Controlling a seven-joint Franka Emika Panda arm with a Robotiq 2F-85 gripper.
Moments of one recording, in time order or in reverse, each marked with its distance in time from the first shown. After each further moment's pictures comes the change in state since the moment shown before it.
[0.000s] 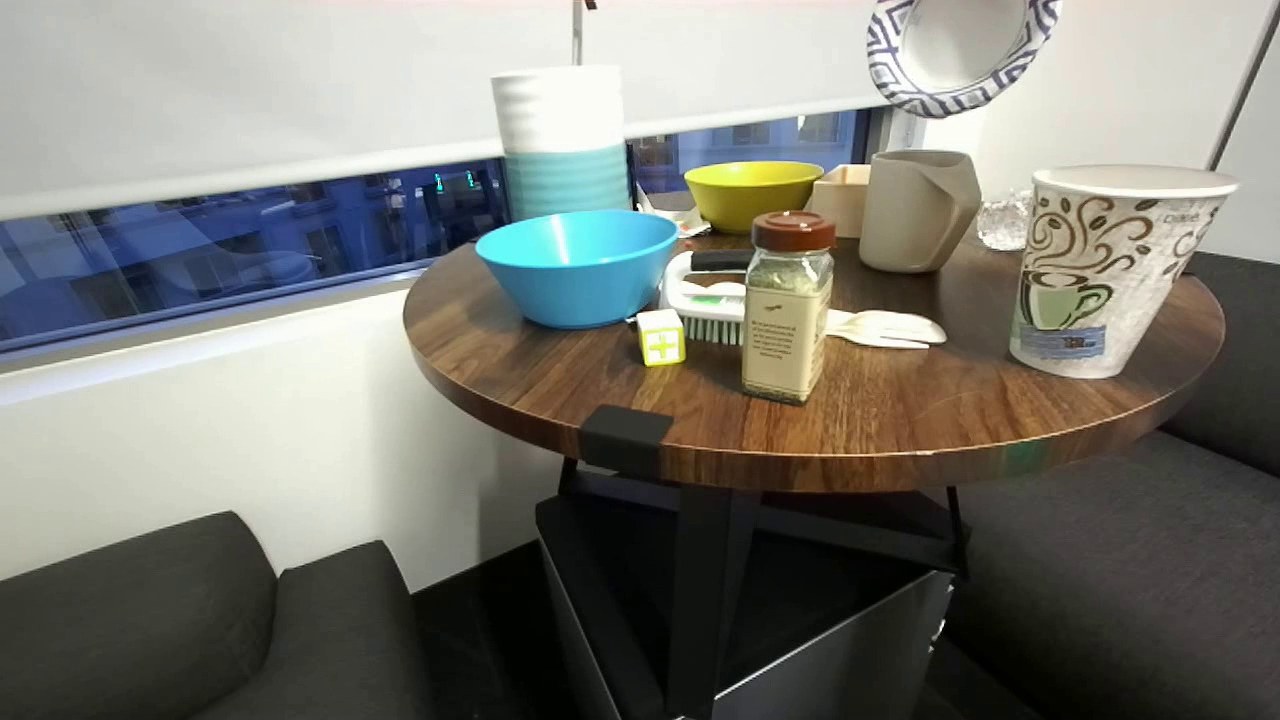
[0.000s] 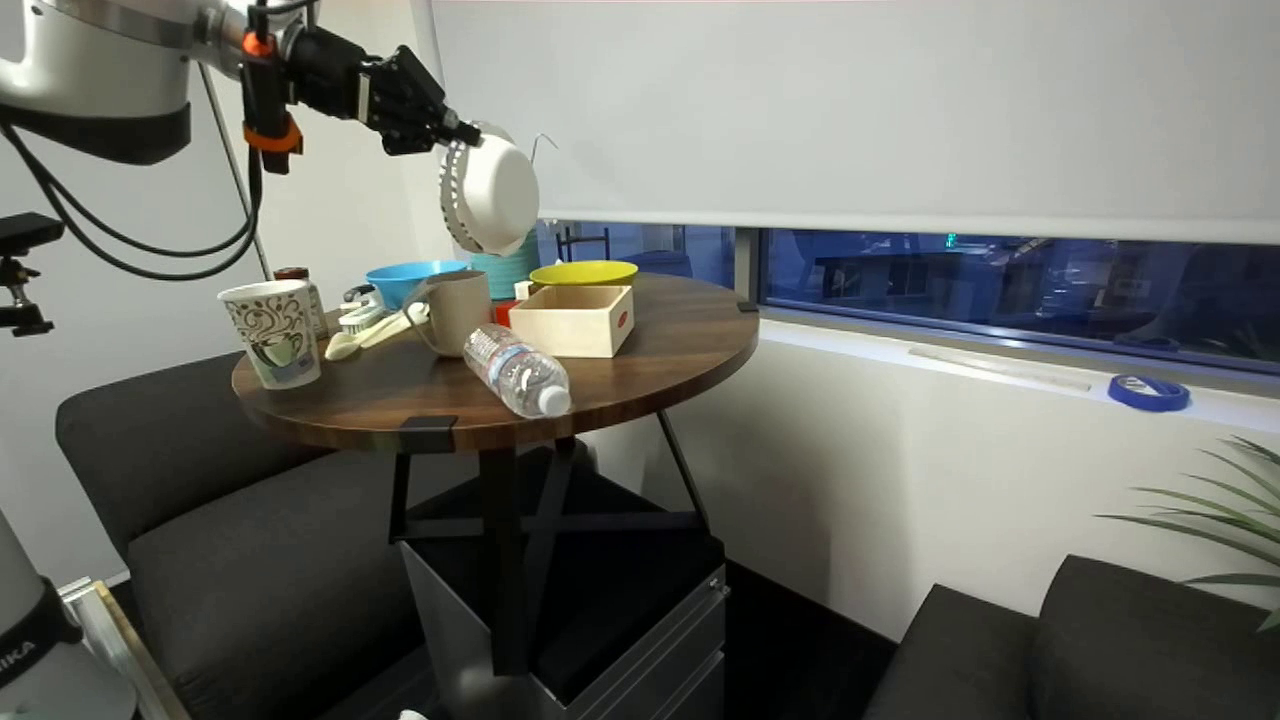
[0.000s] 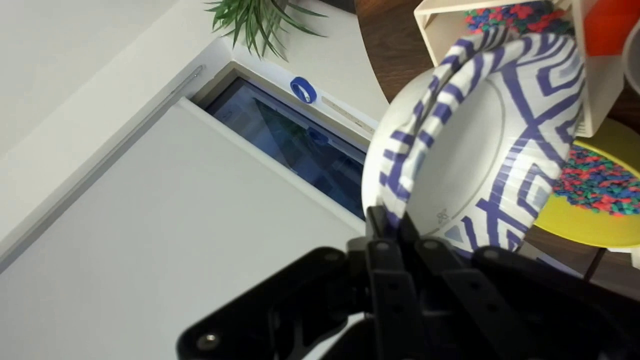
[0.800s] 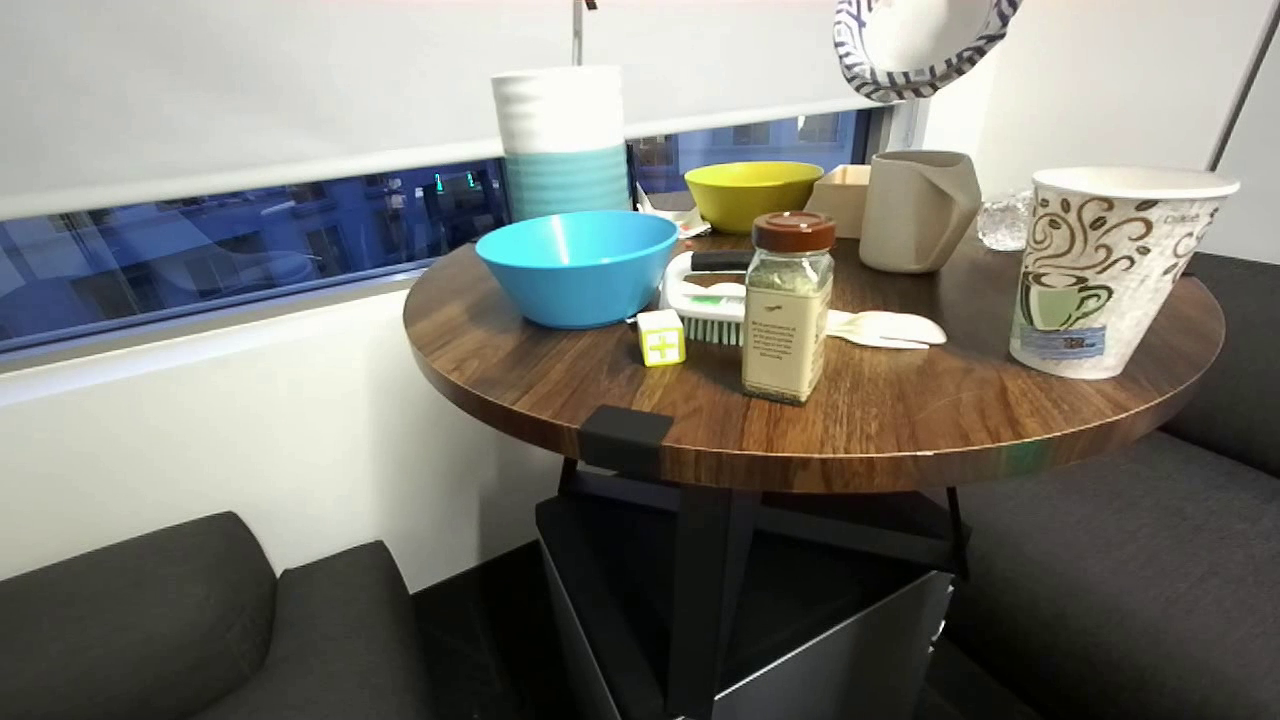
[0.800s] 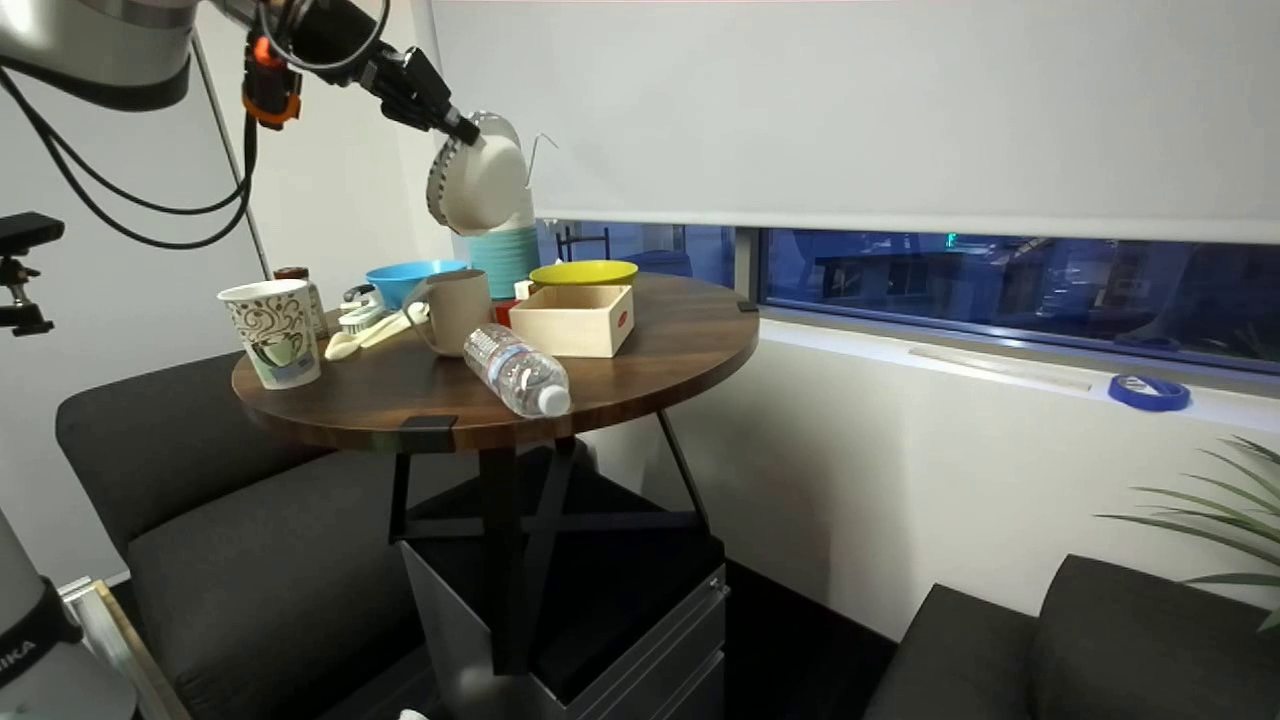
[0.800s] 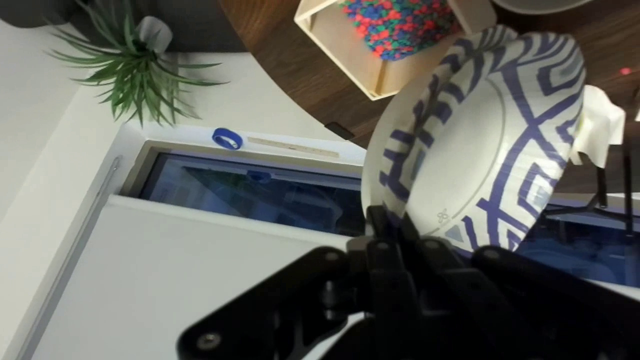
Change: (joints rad) arm 0.134 0.035 -0.151 0.062 0.383 -0.001 -0.041
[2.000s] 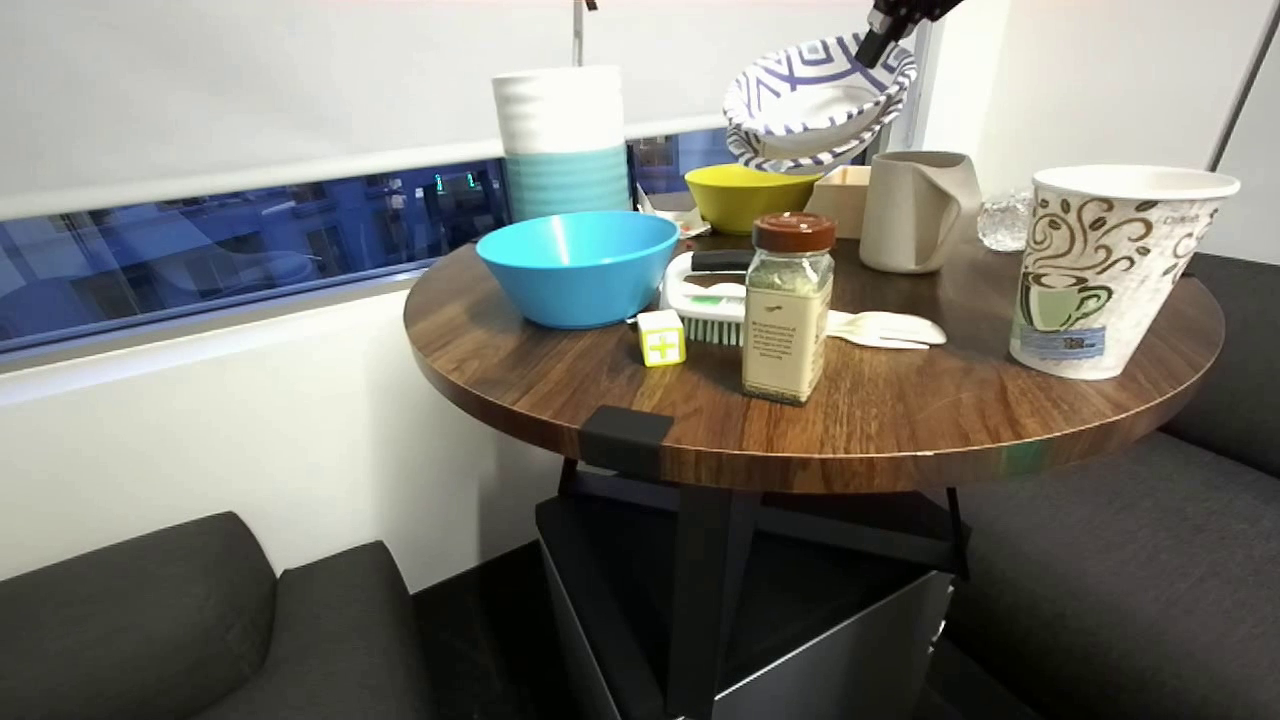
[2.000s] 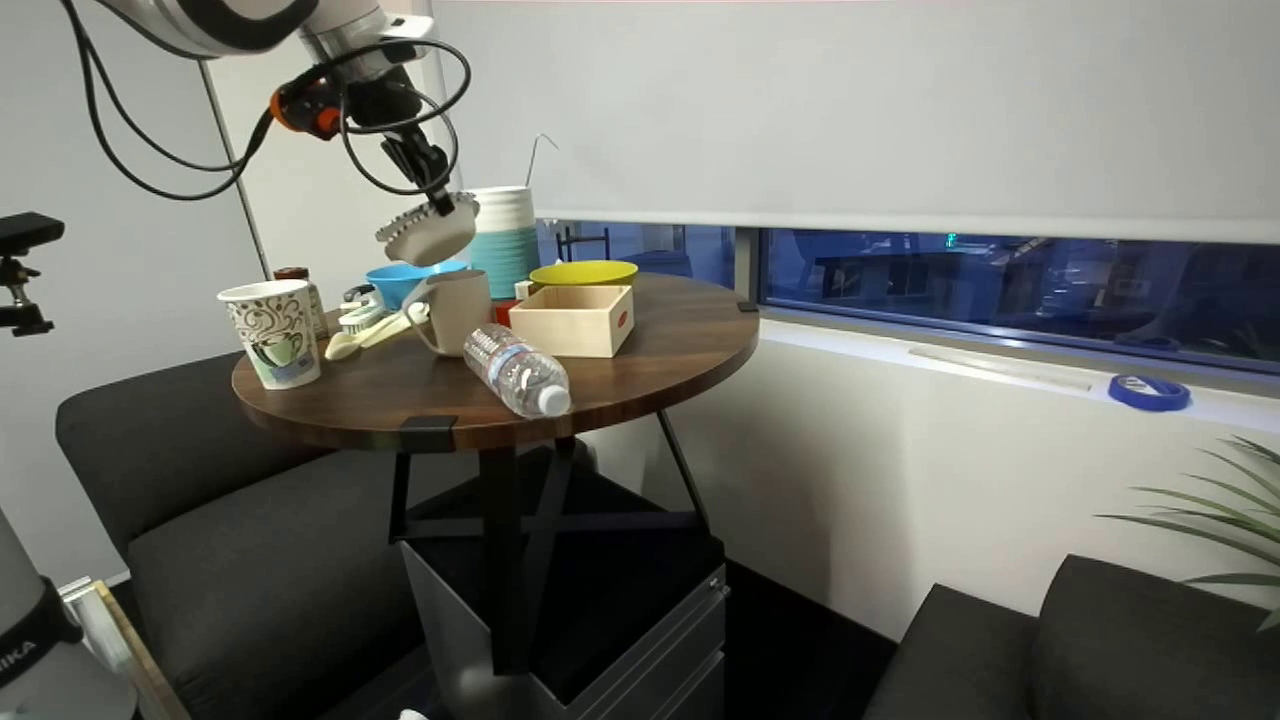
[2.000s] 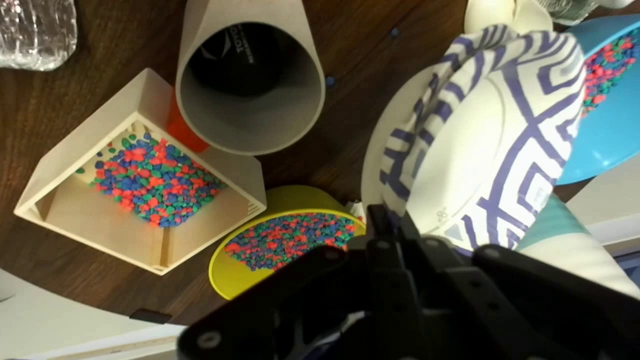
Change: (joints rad) arm 0.179 0.239 -0.089 0.150 0.728 -0.181 -0.373
